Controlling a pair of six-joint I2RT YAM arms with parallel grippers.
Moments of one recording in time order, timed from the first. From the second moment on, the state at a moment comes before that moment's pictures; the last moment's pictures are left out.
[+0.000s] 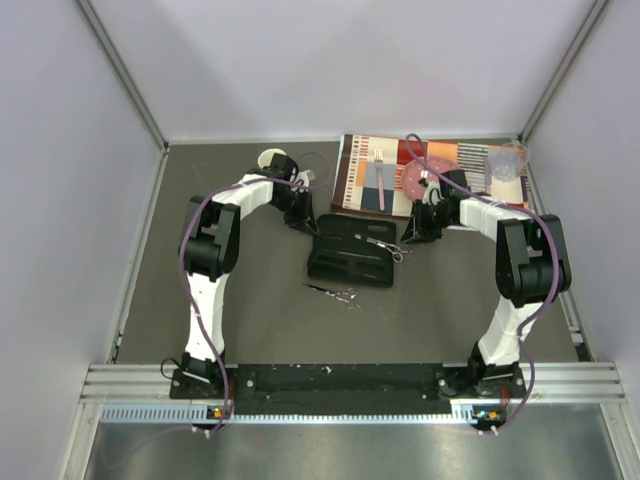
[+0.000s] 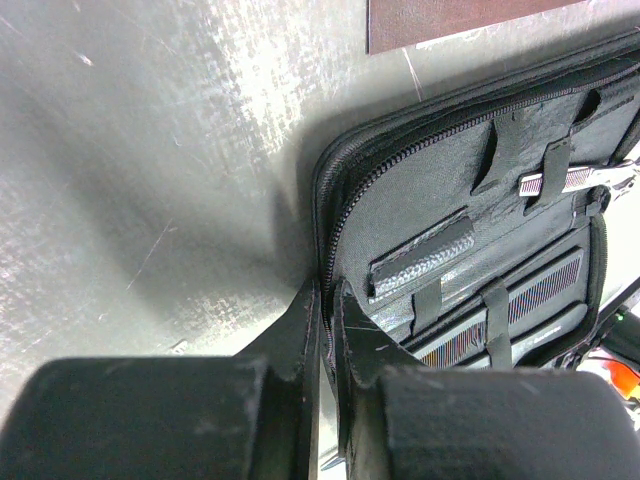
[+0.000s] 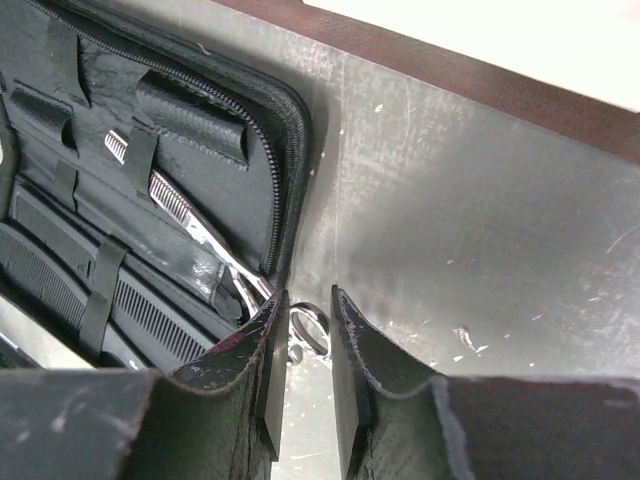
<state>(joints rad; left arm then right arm) -0.30 2.23 1.67 -0.65 0.54 -0.27 0.13 1.83 1.14 -0.41 -0.50 0.21</state>
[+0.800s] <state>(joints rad) -0.30 2.22 1.65 -0.63 0.53 -0.28 0.19 1.58 0.88 -0.45 -0.34 0.56</state>
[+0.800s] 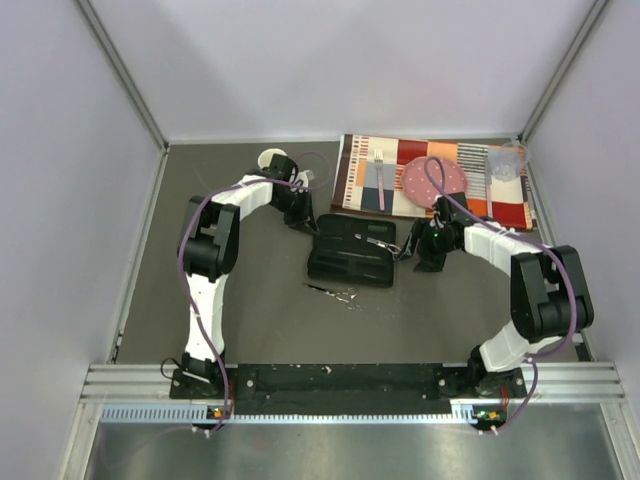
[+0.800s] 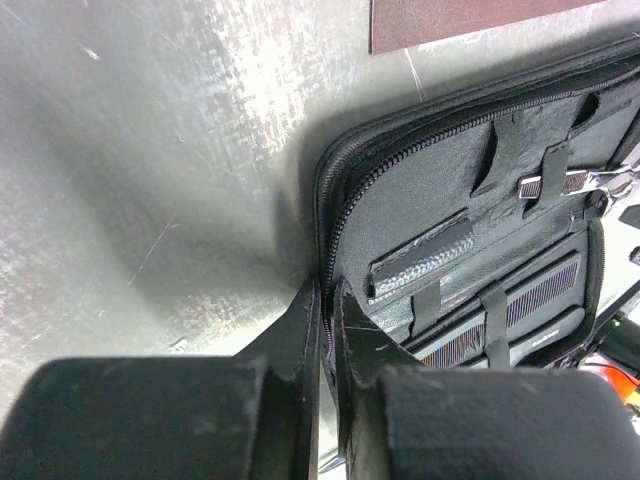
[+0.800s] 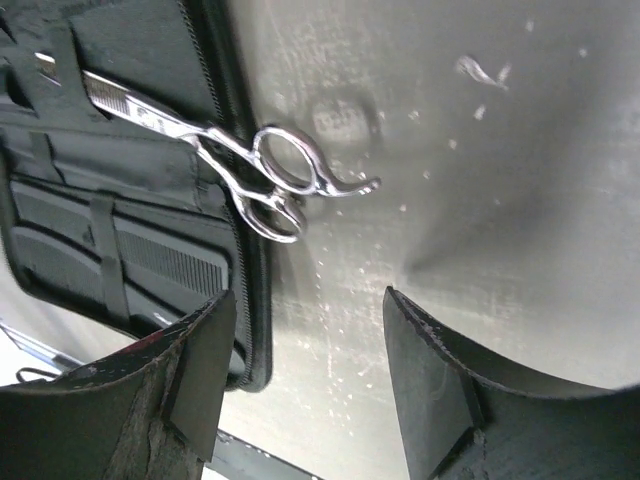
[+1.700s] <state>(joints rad) -0.30 2.20 1.61 -0.59 0.54 -0.29 0.29 1.74 0.98 -0.29 -0.24 0.49</state>
